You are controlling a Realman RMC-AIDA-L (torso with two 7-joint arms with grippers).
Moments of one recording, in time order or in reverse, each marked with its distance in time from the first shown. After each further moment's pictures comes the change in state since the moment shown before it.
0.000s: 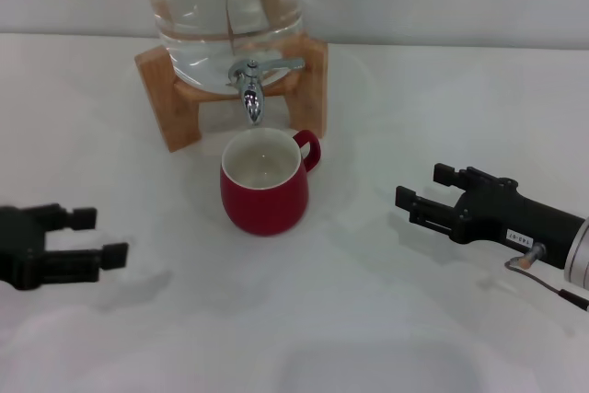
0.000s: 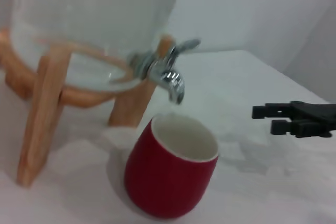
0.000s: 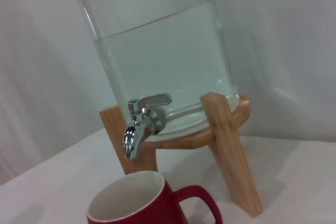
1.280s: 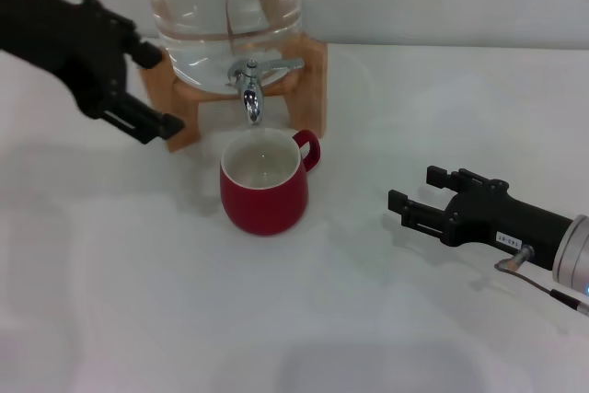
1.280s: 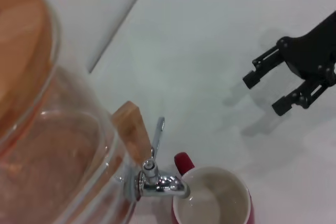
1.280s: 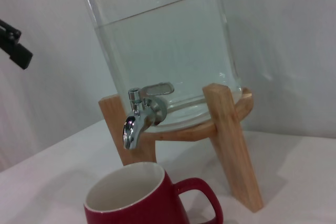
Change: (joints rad) left arm -0.538 0.083 0.293 0.377 0.370 -0.171 -0.210; right arm 0.008 0.033 0.024 -0.022 -0.061 -0.010 0.001
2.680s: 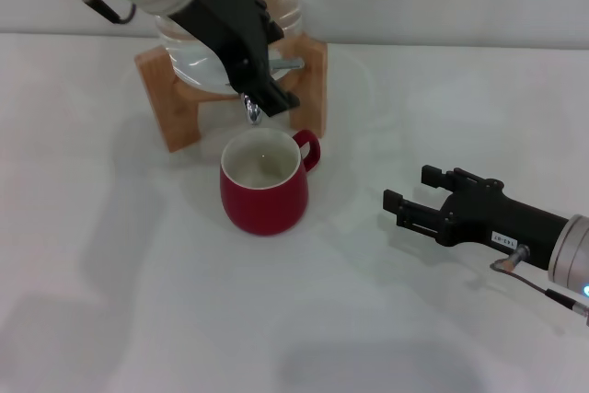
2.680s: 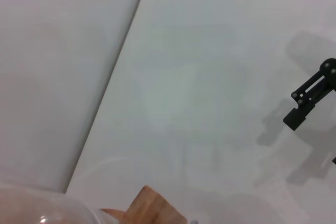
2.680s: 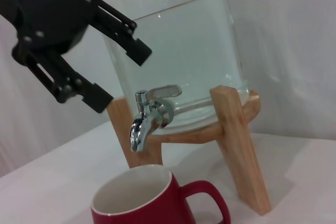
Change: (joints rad) left arm -0.159 -0.080 0.277 -0.256 0.132 0.363 -0.024; right arm 0.004 0.005 -0.001 -0.002 -0.001 0.008 0.000
